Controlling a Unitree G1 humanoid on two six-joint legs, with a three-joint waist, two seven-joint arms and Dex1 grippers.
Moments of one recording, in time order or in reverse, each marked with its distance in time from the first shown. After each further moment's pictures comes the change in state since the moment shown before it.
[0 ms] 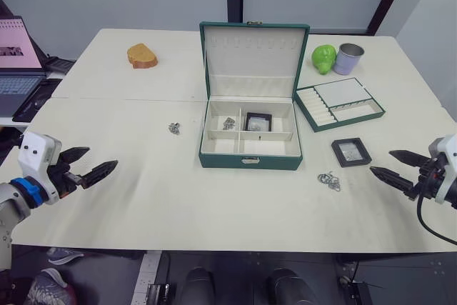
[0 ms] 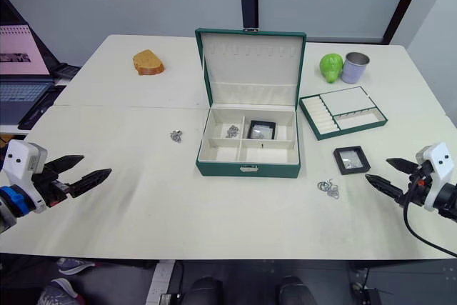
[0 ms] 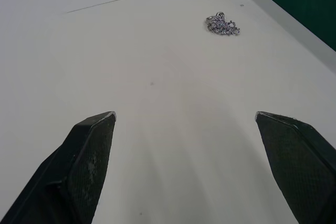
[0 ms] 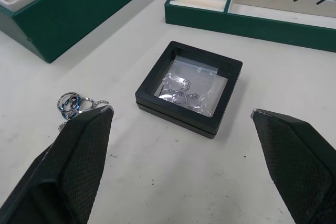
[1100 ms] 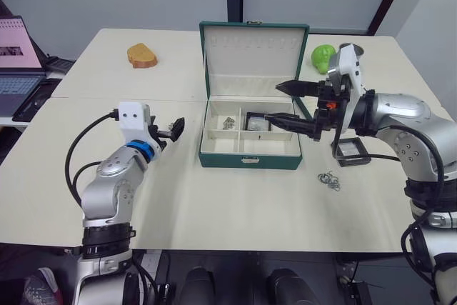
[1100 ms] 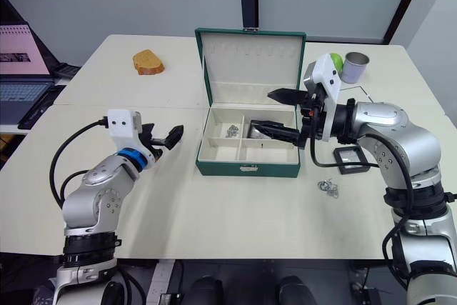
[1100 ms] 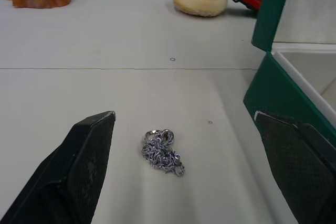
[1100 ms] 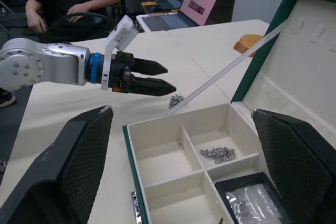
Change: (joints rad) left arm -0.411 -0.515 -0.296 -0.113 0.118 0.157 0.698; right arm -0.748 0.251 0.446 -0.230 0.136 0.289 -0.109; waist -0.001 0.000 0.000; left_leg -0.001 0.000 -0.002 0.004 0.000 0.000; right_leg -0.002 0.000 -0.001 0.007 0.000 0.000
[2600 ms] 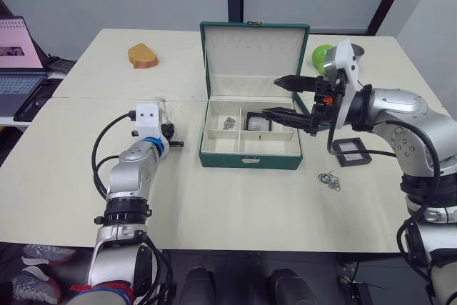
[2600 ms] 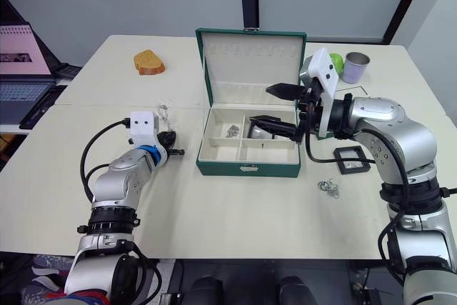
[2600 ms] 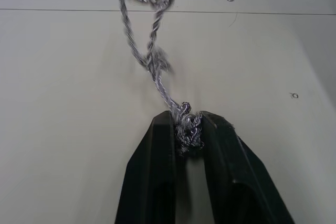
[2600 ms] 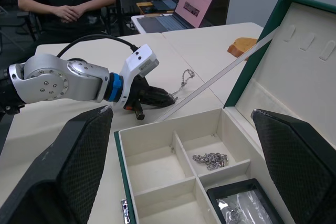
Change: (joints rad) left arm -0.175 -0.023 -0.046 0.386 0.159 -0.063 0.044; right arm -0.023 0.017 -0.002 0.012 -0.026 0.009 -0.005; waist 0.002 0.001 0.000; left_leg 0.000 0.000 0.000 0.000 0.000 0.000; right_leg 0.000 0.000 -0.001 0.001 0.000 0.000
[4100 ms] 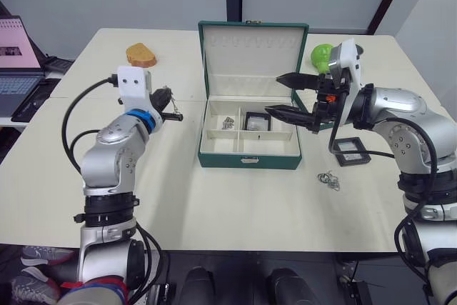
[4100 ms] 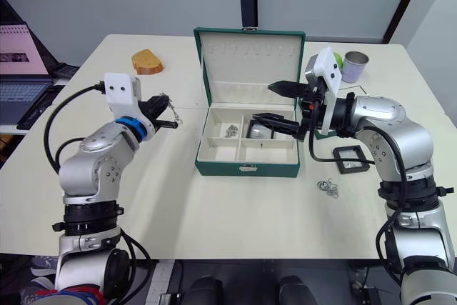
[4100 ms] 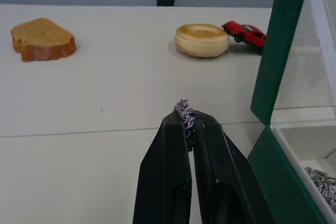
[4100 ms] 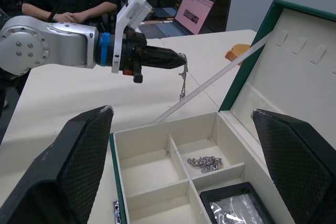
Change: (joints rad) left arm -0.036 0.083 0.040 -0.402 -0.139 0.195 -0.053; right arm 0.000 0.017 -0.009 0.064 -0.033 -0.071 0.058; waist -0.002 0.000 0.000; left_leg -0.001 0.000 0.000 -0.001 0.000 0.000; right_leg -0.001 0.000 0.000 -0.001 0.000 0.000
